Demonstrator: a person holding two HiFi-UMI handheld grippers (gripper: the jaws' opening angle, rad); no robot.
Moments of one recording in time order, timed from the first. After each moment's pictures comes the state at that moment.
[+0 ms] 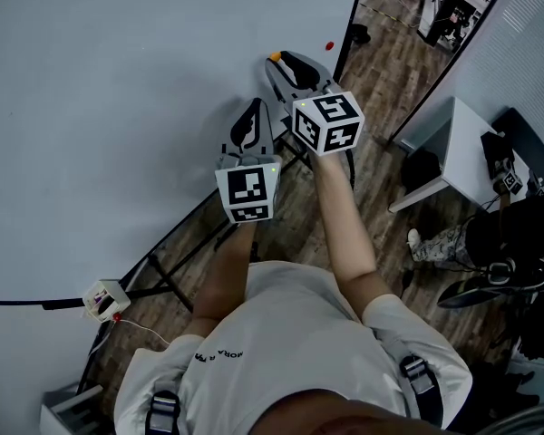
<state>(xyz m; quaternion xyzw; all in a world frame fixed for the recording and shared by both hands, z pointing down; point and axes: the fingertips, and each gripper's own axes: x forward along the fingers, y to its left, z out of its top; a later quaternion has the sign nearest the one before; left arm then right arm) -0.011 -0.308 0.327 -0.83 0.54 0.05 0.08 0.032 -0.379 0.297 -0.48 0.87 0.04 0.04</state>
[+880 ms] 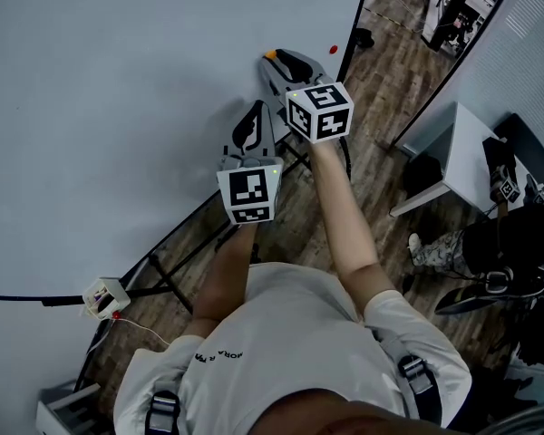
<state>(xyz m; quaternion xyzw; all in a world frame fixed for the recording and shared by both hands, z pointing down) -0.014 -0.305 0.325 -0.83 0.55 0.05 0.09 0.020 -0.404 0.307 -0.47 0.88 0.04 0.02</state>
